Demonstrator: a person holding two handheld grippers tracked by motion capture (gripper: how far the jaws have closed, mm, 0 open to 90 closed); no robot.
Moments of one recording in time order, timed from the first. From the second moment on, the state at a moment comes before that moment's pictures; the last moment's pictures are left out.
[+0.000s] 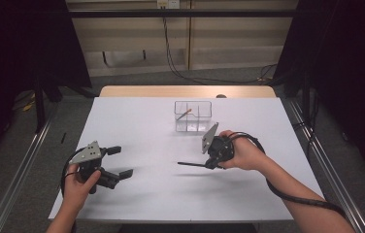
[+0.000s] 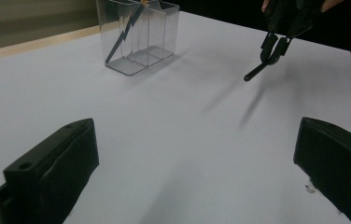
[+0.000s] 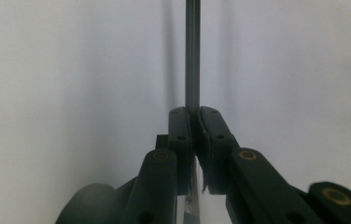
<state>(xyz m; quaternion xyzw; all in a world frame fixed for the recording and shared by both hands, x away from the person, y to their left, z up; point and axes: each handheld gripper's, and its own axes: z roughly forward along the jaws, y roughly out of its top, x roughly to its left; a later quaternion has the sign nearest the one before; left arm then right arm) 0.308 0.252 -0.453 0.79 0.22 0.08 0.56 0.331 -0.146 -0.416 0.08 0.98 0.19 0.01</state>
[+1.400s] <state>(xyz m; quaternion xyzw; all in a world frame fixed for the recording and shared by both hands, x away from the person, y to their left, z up) 0.330 0.178 -0.428 0.82 0.15 0.04 0.55 0.331 -0.129 -0.415 0.06 0.98 0.18 0.01</state>
